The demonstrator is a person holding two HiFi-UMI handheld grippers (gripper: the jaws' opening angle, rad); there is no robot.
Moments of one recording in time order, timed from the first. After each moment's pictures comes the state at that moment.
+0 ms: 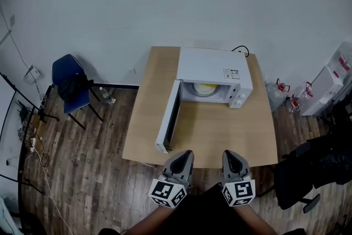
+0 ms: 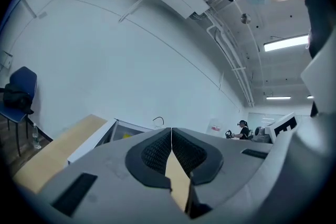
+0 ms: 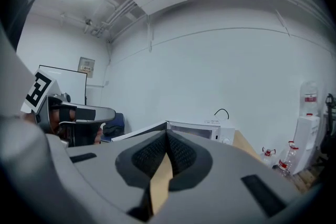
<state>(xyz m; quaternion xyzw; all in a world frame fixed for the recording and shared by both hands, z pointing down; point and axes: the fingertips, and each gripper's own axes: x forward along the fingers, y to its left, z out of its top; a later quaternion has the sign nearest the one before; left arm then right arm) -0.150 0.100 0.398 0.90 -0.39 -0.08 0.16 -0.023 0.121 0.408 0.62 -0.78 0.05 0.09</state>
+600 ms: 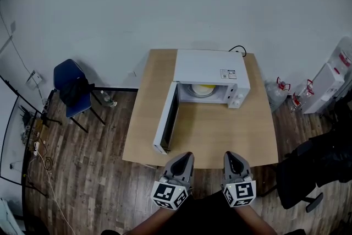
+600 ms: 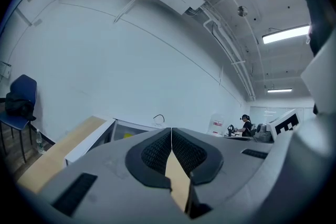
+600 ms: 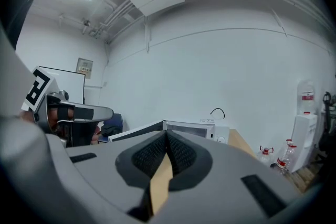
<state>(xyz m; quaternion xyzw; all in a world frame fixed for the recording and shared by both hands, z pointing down) -0.132 0.108 0.398 0.90 -0.40 -0.06 0.14 -0.001 0.130 0.411 0.62 -0.78 0.05 0.09</state>
